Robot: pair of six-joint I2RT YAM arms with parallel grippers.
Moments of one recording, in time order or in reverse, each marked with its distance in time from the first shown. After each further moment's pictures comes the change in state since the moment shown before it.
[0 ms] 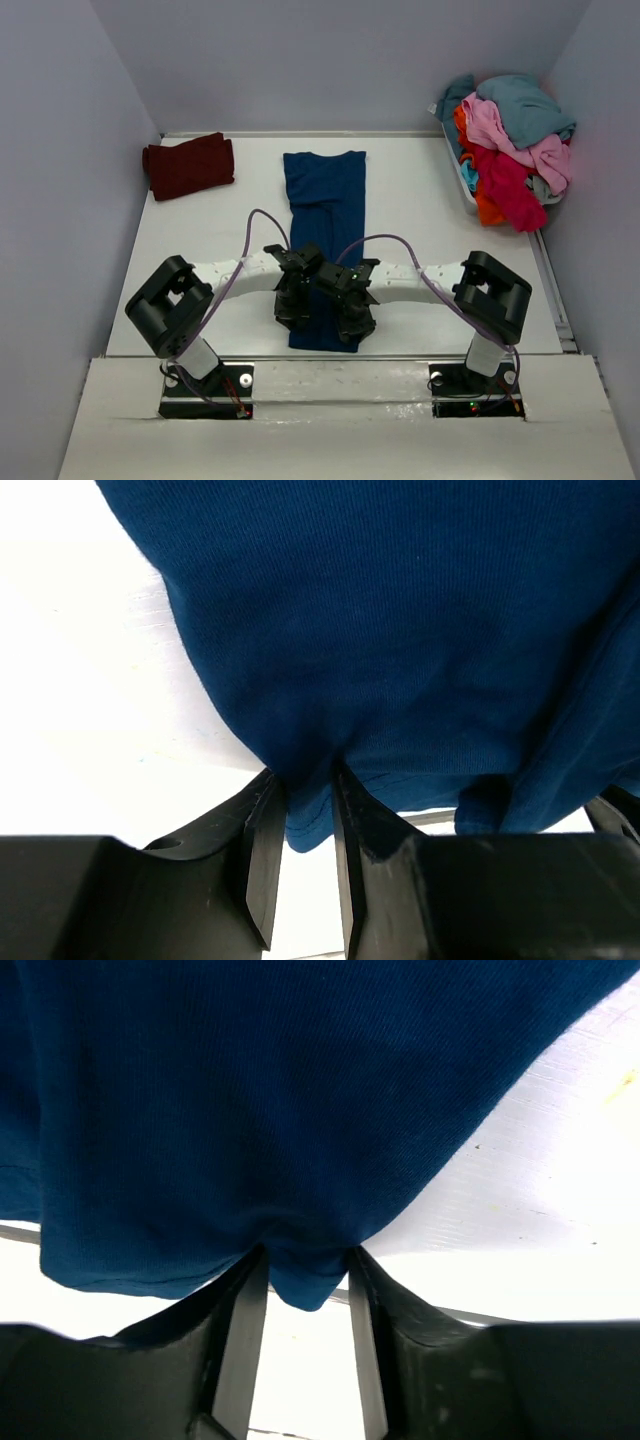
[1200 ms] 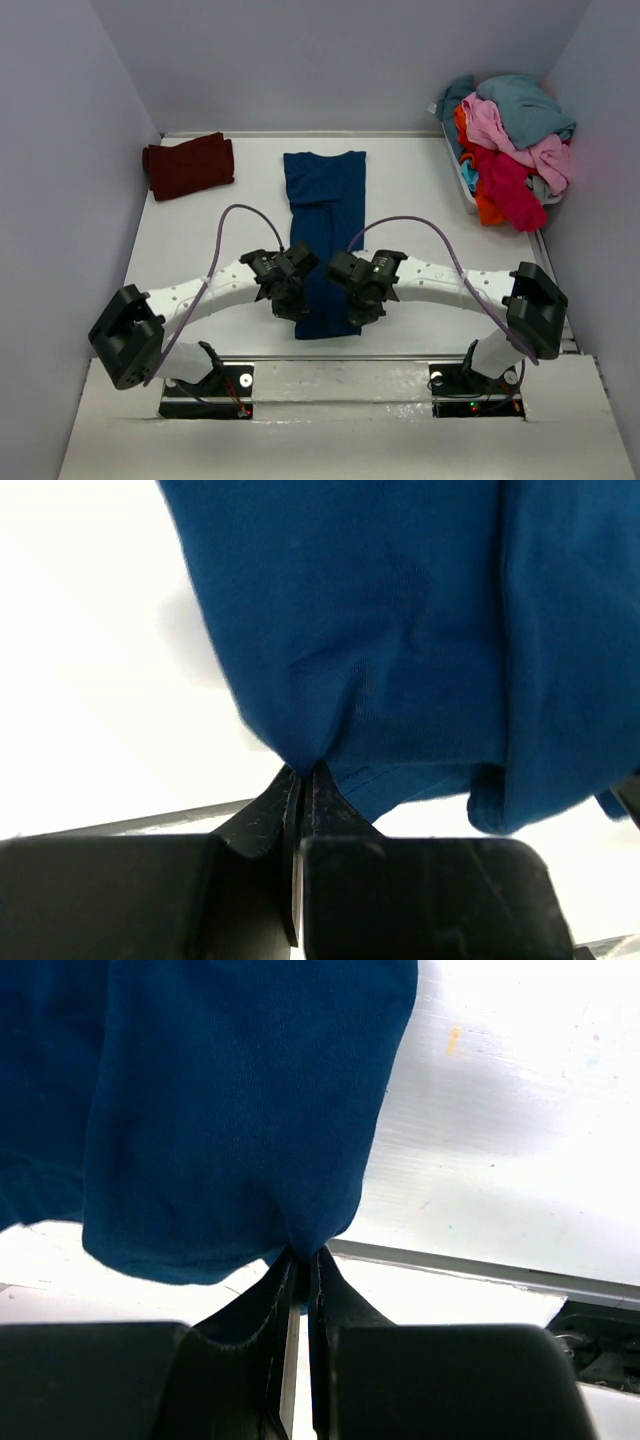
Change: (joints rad) left arm -0.047 -0.224 -0.010 -0.014 -0.084 -0.124; right arm 0.009 -0.203 0.047 -0.140 0.166 0.085
